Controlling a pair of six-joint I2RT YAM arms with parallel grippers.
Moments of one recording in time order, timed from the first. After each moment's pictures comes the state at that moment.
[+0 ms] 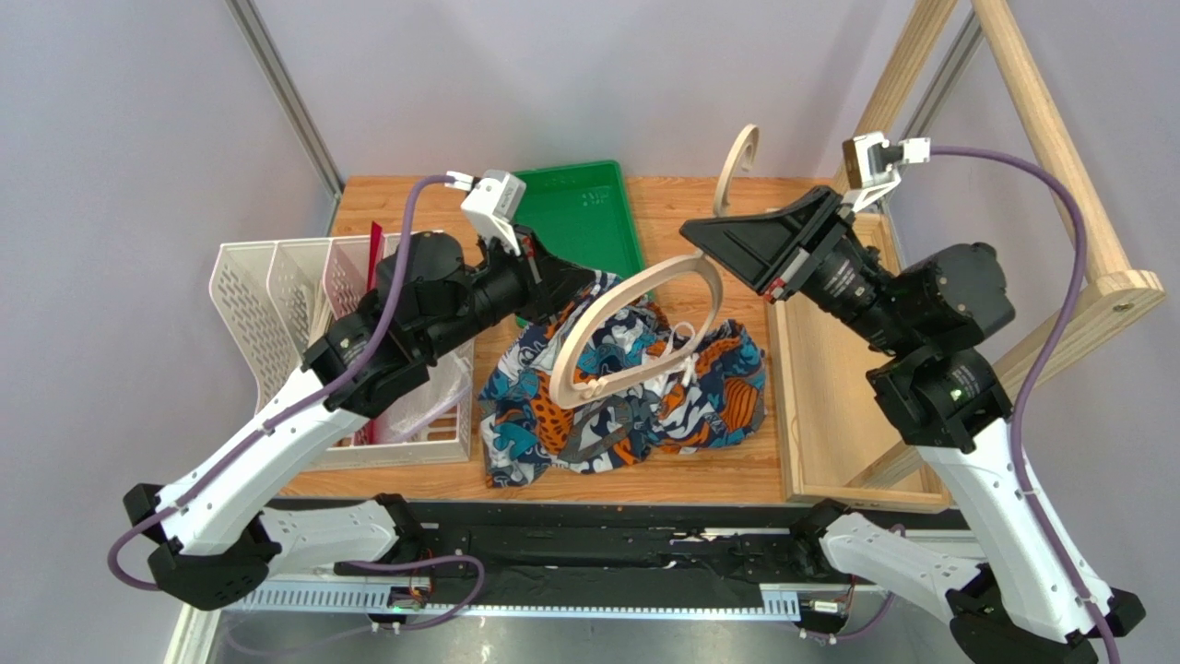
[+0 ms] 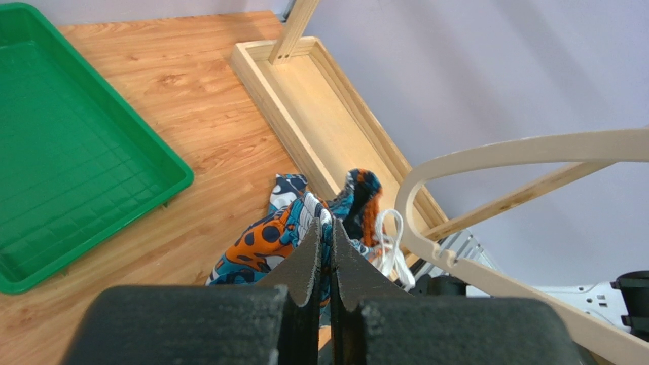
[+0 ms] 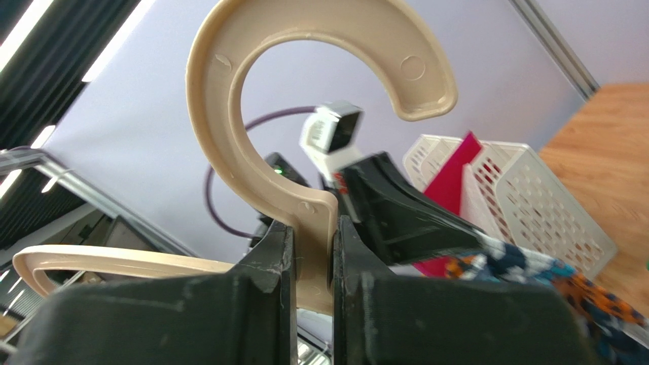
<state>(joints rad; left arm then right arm) -0.89 1.09 1.41 -0.43 -0.06 -0.51 0.58 0.93 1.41 -0.12 -0.39 1.03</state>
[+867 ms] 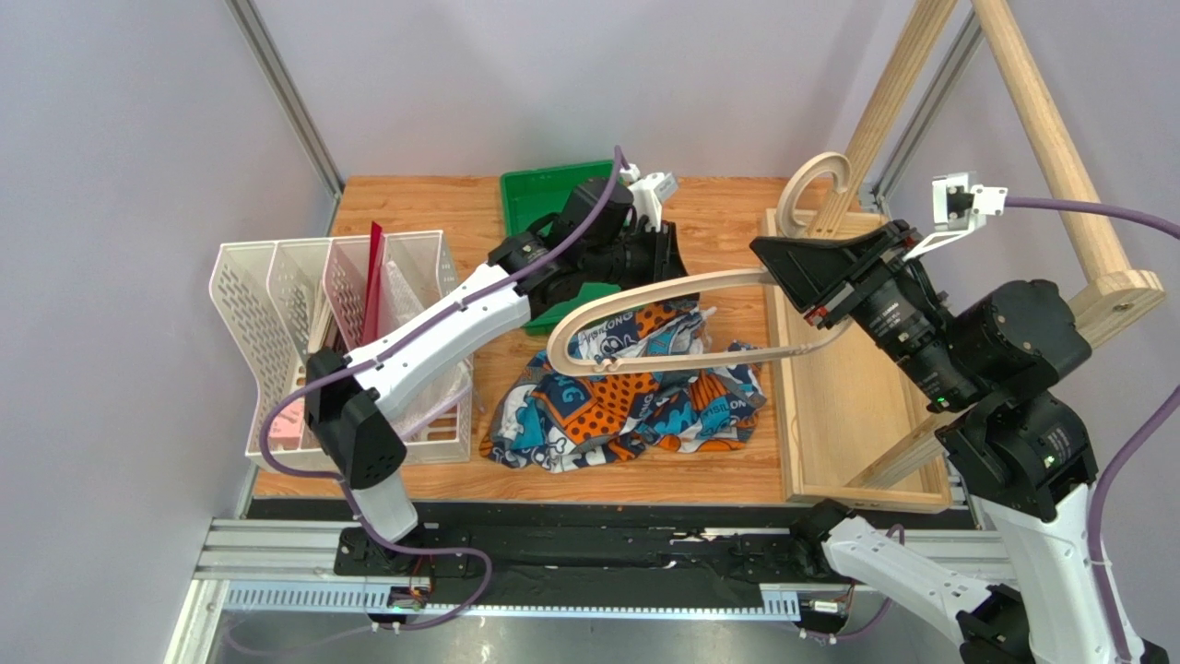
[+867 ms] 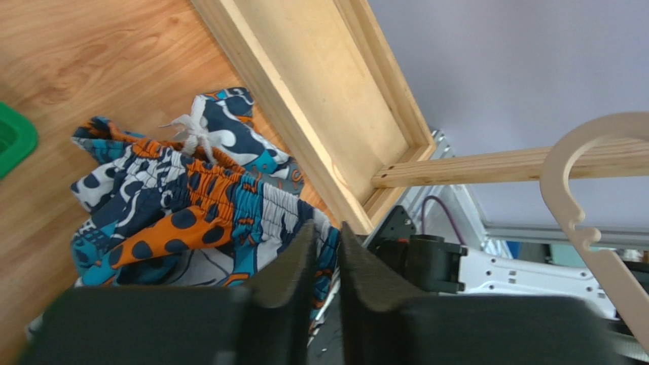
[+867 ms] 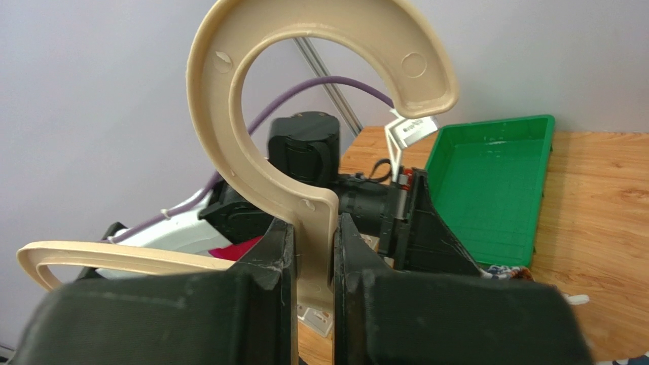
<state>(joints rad) -0.83 1.74 1.73 -0.46 0.35 -0.61 0.58 0.83 1.55 -0.55 -0.05 0.56</state>
